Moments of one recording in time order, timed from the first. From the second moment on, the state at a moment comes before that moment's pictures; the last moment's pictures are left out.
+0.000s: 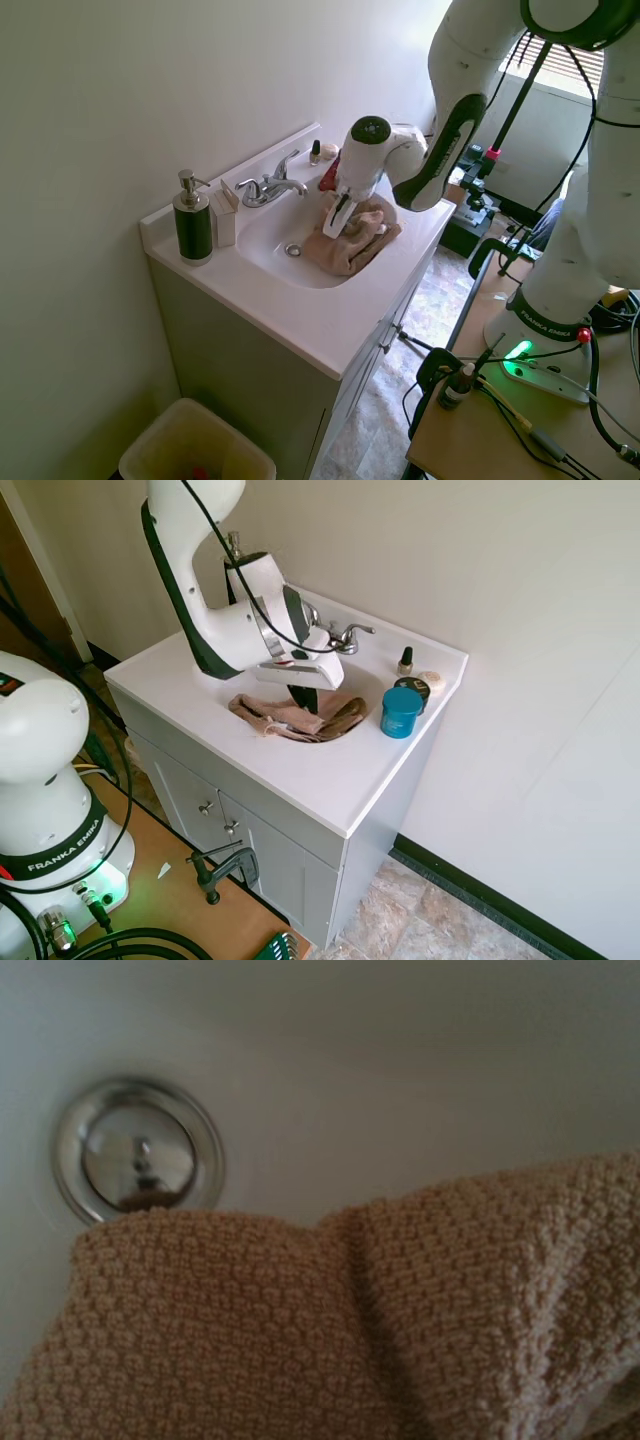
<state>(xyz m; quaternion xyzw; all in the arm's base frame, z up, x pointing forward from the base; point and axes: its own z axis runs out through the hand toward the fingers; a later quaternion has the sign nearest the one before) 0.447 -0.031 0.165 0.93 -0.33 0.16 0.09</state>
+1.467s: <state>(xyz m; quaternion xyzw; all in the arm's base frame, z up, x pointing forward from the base) 0.472 0.065 0.120 0.86 -0.48 0.19 -0.02</state>
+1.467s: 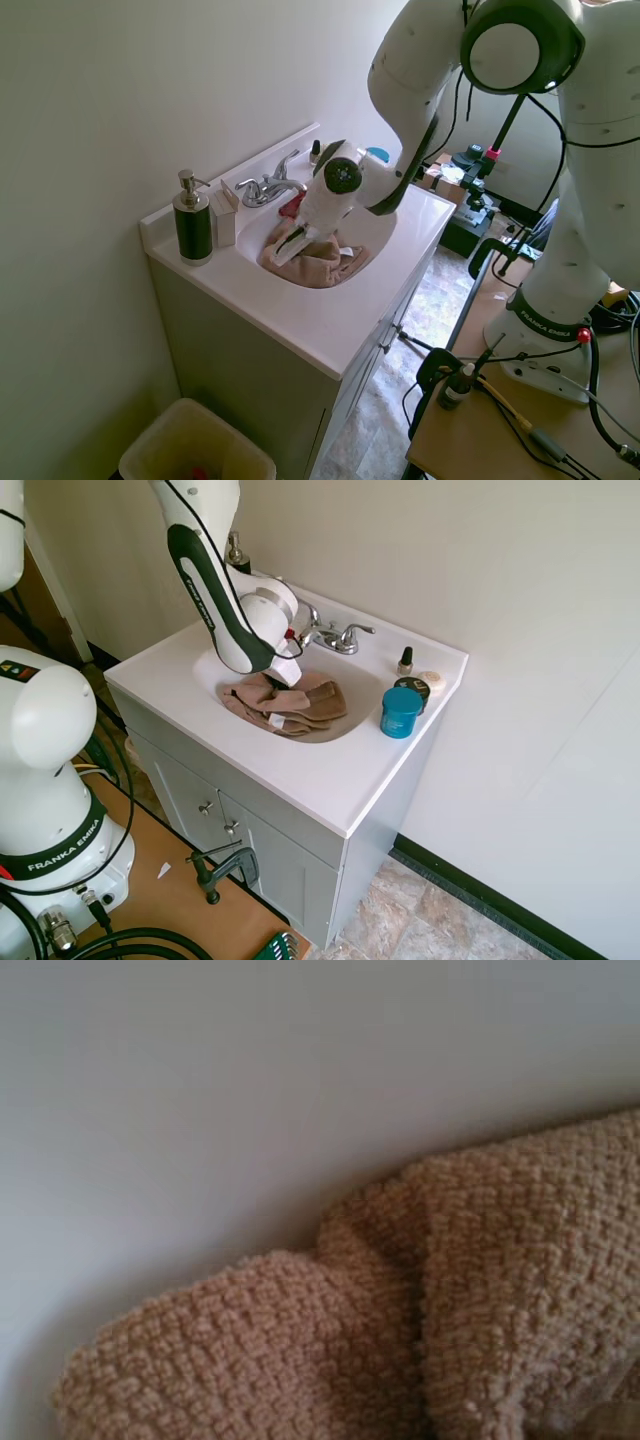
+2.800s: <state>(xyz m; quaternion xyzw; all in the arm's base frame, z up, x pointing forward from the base) 0.424 0.147 0.227 0.81 -0.57 0.06 -0.15</state>
